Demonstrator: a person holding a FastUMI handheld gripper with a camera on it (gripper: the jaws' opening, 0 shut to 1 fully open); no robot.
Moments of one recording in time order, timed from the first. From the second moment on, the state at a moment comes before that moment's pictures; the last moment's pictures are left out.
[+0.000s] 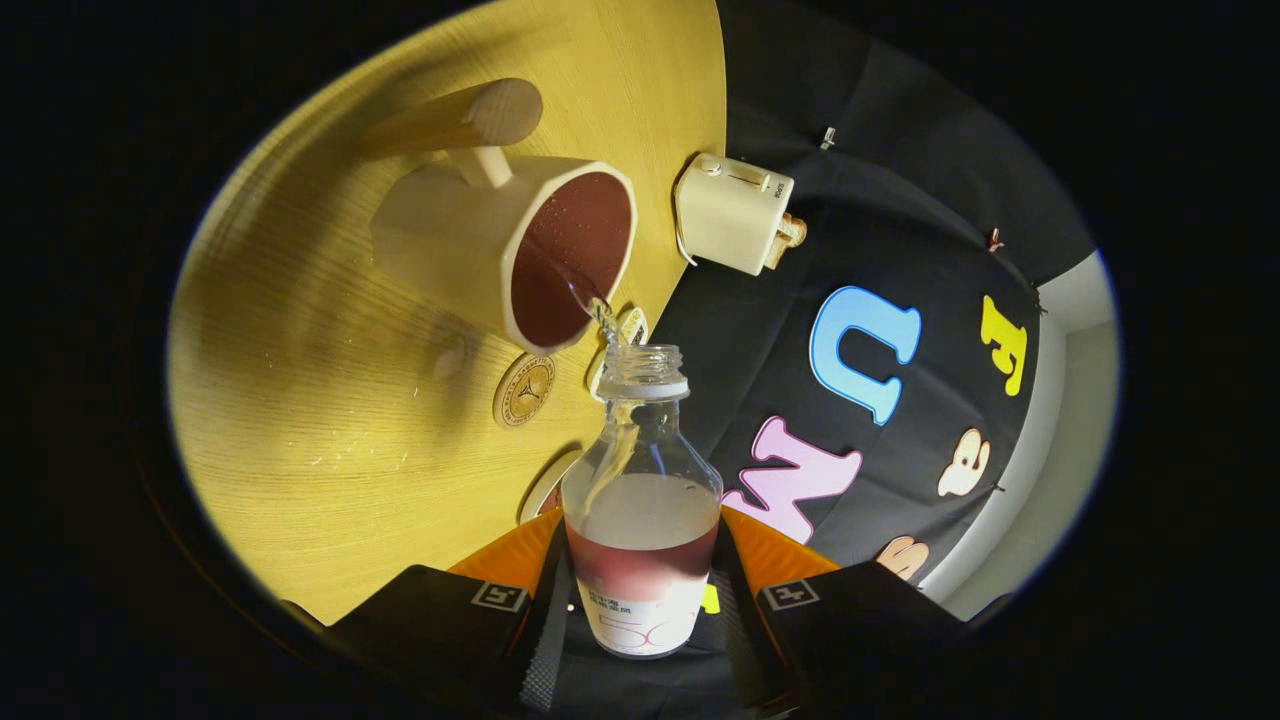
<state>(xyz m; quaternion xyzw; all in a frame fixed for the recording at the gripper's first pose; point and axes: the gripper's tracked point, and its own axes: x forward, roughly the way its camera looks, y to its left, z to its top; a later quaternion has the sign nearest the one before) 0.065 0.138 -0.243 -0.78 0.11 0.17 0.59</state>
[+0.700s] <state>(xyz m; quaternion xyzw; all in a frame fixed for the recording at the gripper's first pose) 0.069 0.145 -0.236 -0.81 0.08 0.18 0.55</state>
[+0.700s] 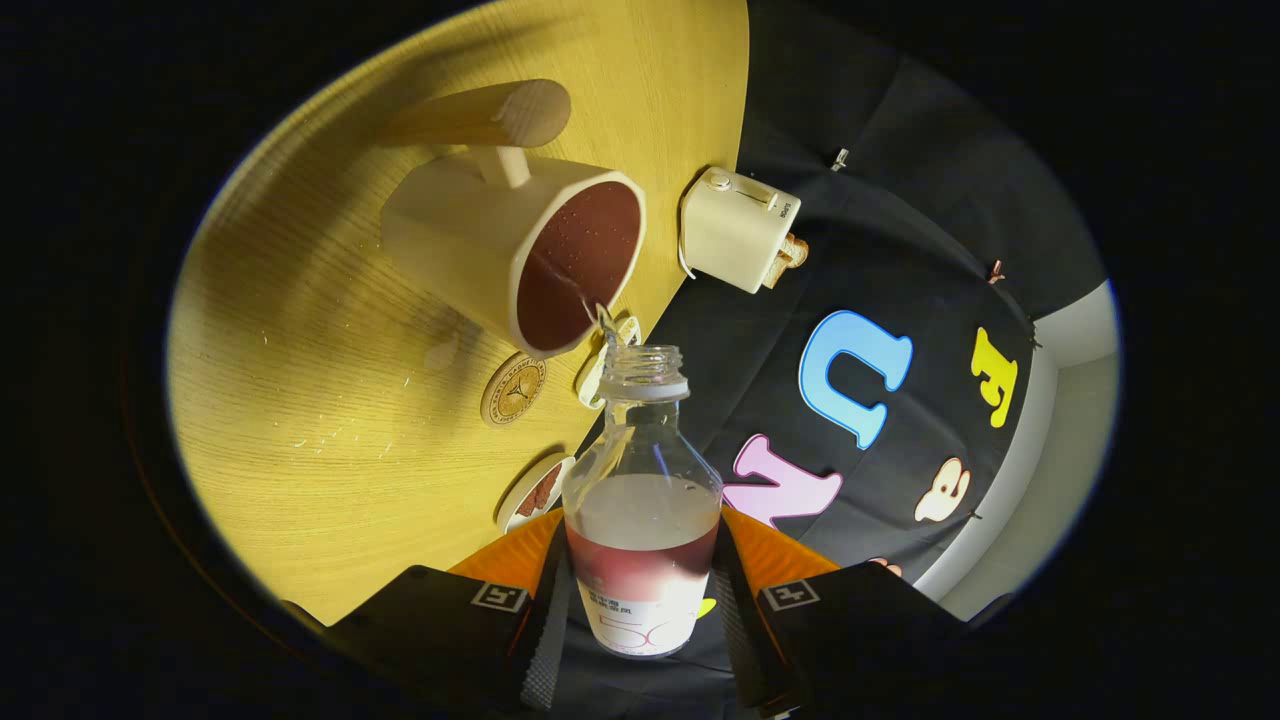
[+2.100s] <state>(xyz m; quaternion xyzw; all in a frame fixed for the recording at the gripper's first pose) 0.069 0.167 -0.229 -0.85 0.02 0.21 0.48</state>
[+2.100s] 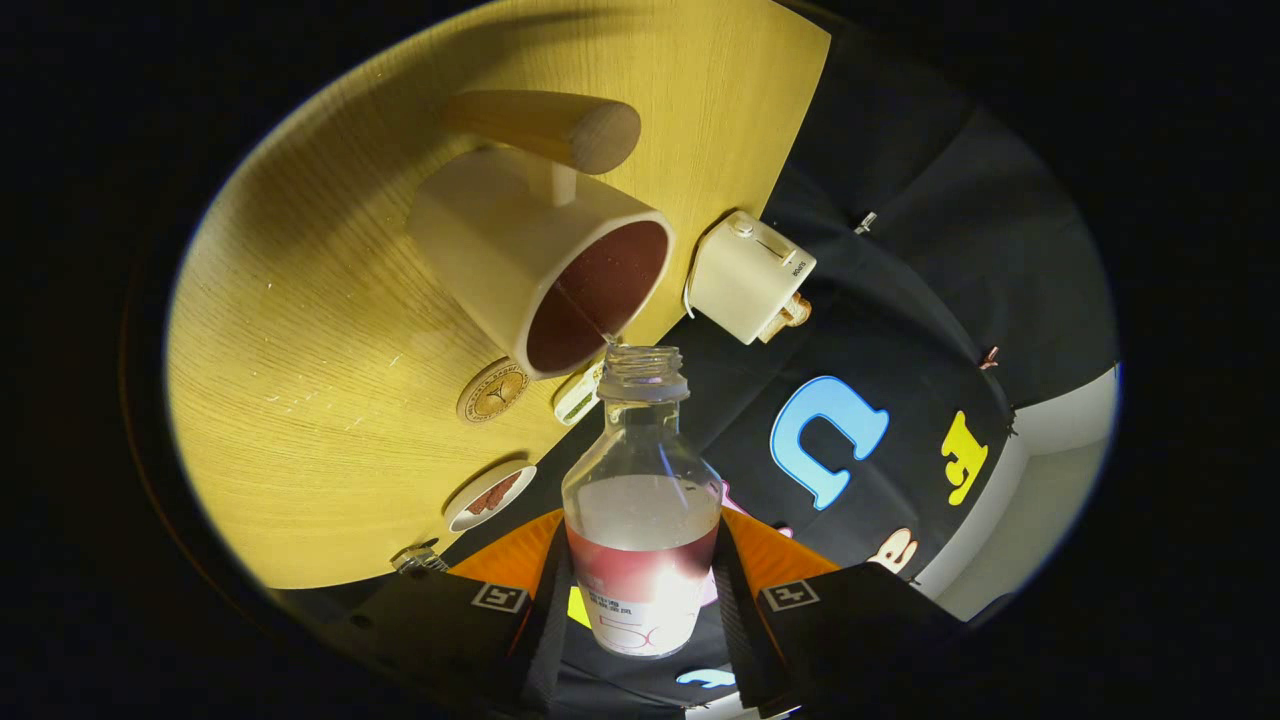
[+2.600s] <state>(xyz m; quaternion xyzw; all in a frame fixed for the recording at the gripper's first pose) 0.068 0.166 -0.230 -0.85 0.02 0.21 0.48</state>
